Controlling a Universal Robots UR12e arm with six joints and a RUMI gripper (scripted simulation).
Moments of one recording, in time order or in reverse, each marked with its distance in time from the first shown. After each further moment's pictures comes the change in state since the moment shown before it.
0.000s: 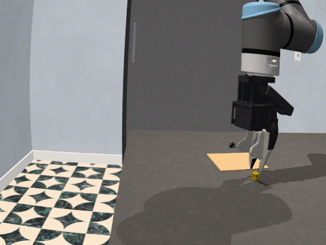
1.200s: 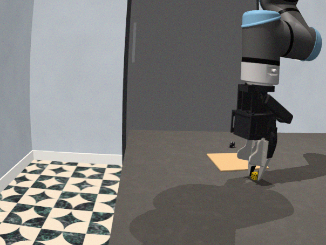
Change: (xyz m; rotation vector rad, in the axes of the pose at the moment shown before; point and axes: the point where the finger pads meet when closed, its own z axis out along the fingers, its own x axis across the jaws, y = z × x) arm 0.000 0.000 0.020 0.001 0.000 0.001
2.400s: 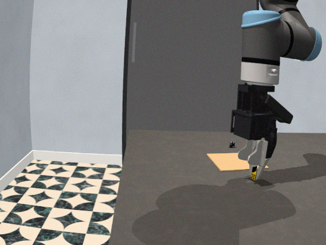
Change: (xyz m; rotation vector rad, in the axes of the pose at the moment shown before) arm 0.000 0.000 0.000 0.000 0.000 0.000
